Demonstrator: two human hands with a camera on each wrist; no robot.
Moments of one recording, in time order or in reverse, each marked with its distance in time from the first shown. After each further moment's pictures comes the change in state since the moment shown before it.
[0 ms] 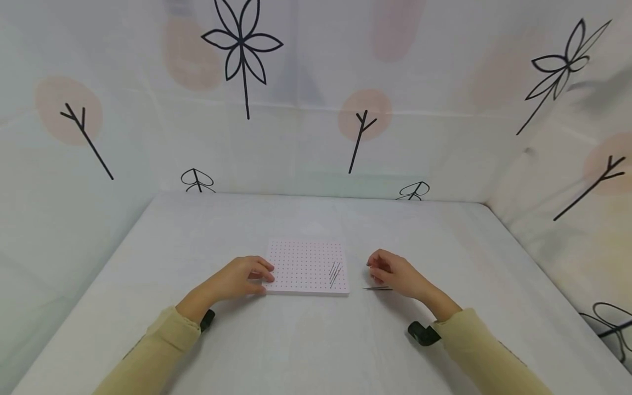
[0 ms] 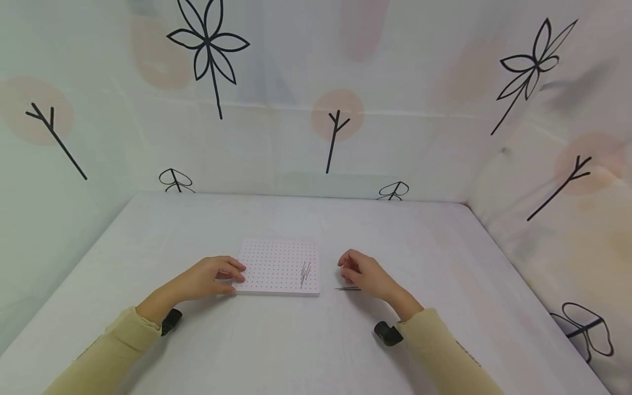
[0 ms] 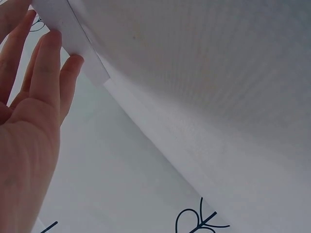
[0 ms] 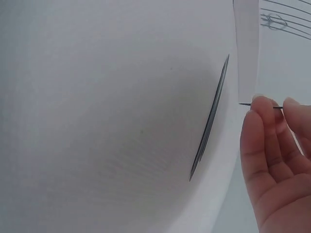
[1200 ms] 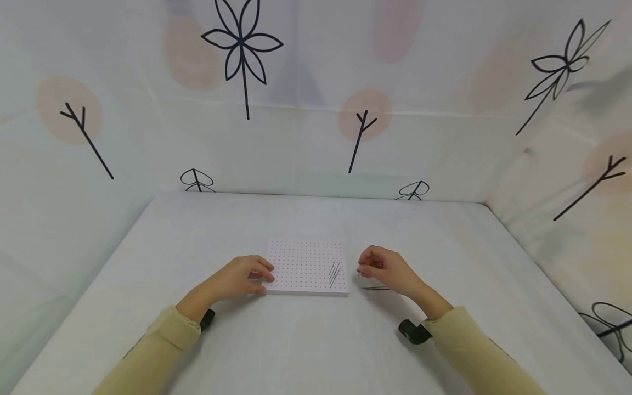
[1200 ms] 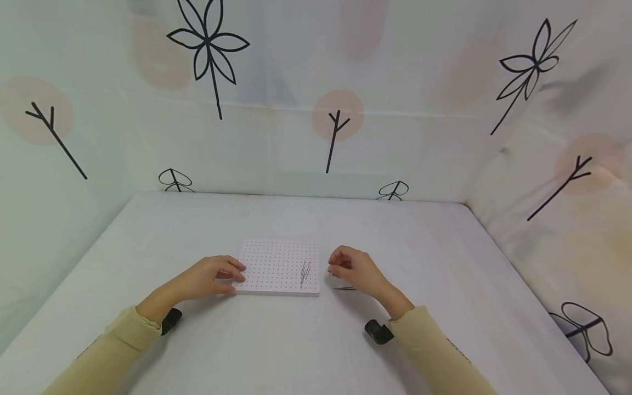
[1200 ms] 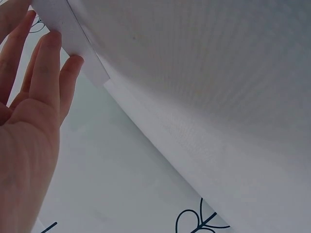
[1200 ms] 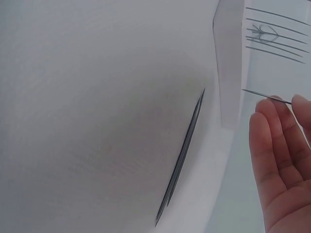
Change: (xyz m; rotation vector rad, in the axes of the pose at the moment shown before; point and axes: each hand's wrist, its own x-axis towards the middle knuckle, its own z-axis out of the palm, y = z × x) left_hand 0.000 0.001 0.000 0.024 0.006 0.000; right_hand 0.009 -0.015 0.010 0.063 0.078 -0.063
